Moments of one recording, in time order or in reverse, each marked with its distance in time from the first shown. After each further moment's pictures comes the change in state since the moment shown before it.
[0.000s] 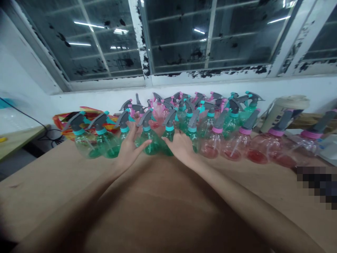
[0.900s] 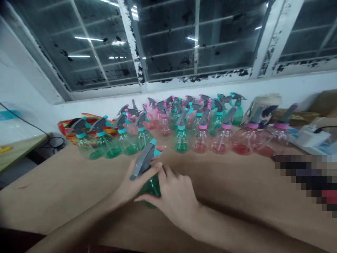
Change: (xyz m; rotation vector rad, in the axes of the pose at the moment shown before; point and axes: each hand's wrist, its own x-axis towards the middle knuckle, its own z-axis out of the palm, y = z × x) left_hand -0.059 0.116 -0.013 -0.541 -0.301 -0.063; right_hand -0.146 -0.018 -0.045 -0.087 0.093 -0.383
